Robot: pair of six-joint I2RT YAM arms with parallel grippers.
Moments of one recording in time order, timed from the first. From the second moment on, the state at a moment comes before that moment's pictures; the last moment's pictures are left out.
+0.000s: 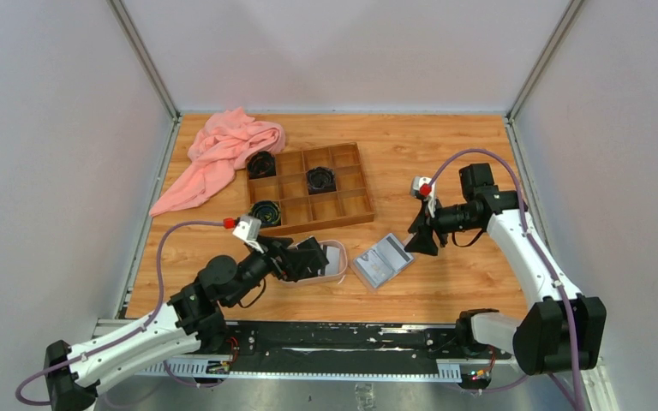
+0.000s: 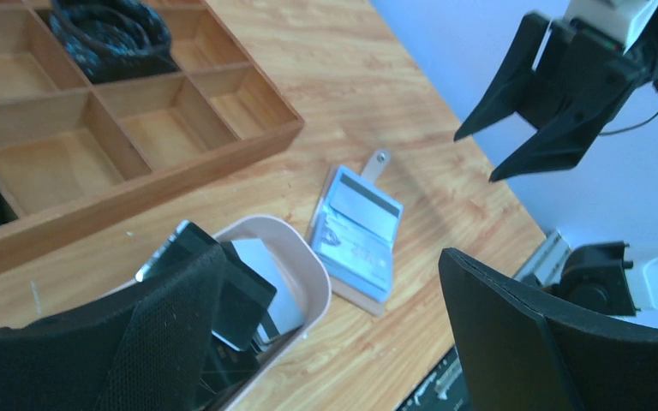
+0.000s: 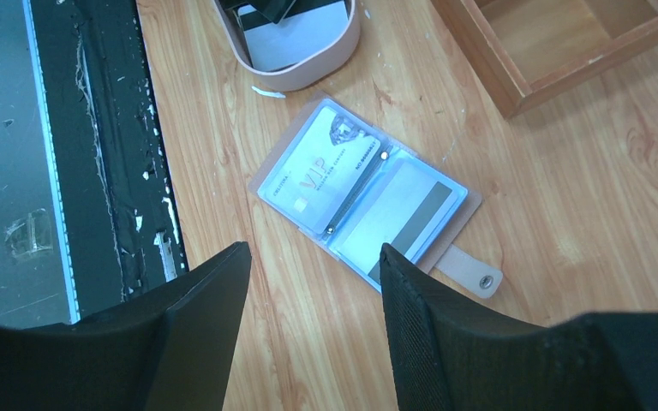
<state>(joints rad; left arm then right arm) -0.99 0.38 0.22 0.14 -0.29 -0.57 0.11 1.18 0.95 -0.98 -0.95 -0.90</state>
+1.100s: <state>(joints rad) -1.02 0.92 0.33 0.31 -0.14 -0.90 0.05 1.35 0.95 -0.95 -0.74 -0.83</state>
